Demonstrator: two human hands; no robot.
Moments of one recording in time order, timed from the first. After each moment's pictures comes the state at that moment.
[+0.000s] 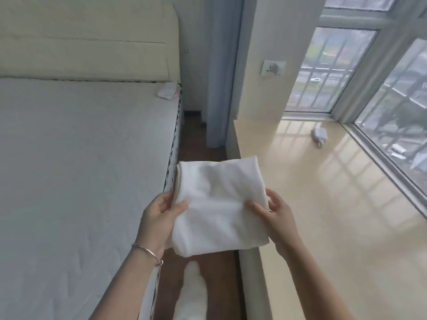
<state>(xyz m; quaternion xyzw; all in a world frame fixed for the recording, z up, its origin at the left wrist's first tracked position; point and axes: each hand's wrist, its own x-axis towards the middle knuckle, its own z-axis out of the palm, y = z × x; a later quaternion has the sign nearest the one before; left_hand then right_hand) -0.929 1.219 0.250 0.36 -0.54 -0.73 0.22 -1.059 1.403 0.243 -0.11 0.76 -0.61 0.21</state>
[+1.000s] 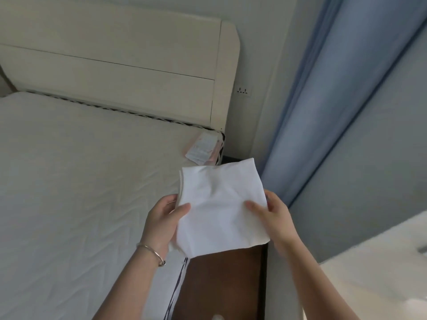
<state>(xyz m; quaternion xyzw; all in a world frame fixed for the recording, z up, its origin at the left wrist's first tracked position) -1.472 0.700 0.242 0.42 -0.48 -0.69 0.33 -1.650 0.831 0.244 -0.21 0.75 -0.56 0.30</state>
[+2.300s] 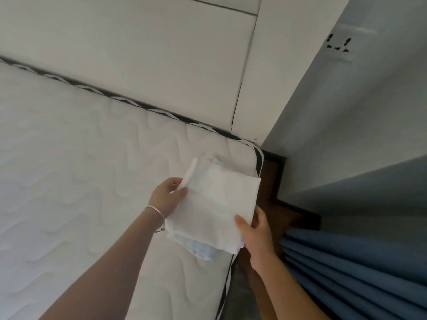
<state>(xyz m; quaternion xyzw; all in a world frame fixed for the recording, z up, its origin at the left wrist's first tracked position) -1.842 0.173 -0.038 0.59 -0.56 -0.57 0.07 -1.971 0.348 -0.051 0.06 0.72 -0.51 0.48</state>
